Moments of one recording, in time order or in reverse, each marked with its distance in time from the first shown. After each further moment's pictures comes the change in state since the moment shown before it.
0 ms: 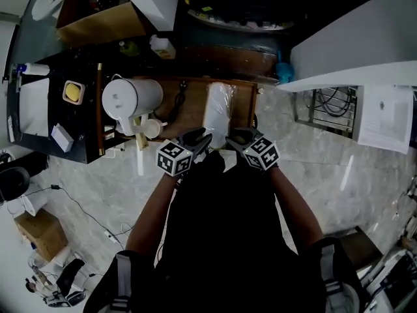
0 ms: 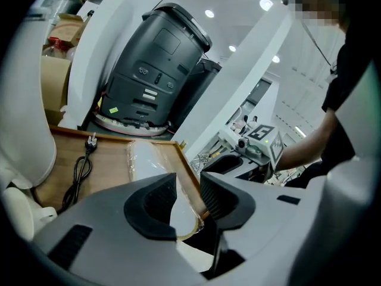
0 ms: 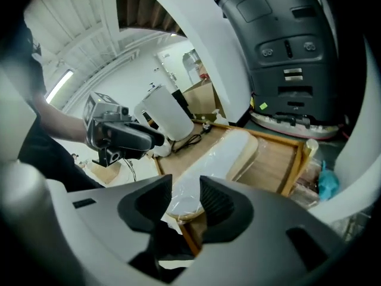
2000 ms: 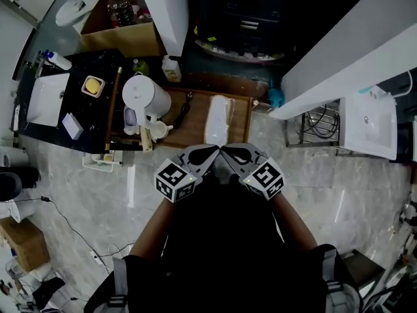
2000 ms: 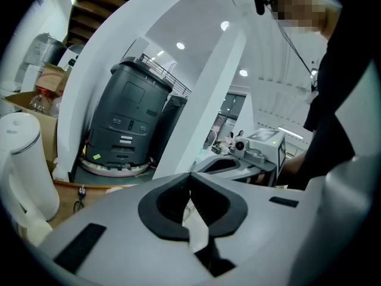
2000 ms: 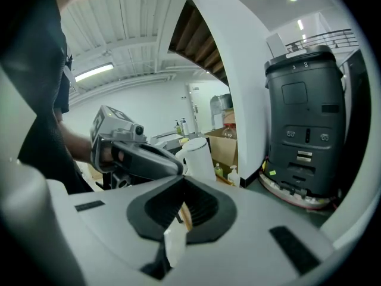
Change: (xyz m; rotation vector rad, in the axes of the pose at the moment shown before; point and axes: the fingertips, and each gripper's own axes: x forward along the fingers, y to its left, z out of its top) left arm -0.107 -0.151 0.058 0.214 -0.292 -0.067; right arm -0.106 0.165 0.096 -0.337 -0.327 -0.044
